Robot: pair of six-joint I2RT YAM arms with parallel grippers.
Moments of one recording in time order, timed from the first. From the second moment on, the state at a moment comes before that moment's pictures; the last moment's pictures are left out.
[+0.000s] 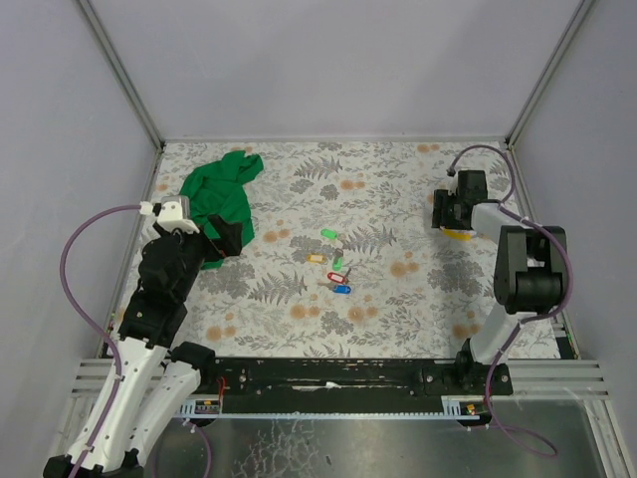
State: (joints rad) left arm -0.26 0.56 0.69 -0.29 -0.08 -0.32; right arm -0.02 1.75 1.04 -0.19 -0.01 0.04
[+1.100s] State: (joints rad) left arm -0.28 0.58 0.68 -0.29 -0.02 -0.31; right arm 0.26 1.81 1.11 -0.43 -0.11 0.15
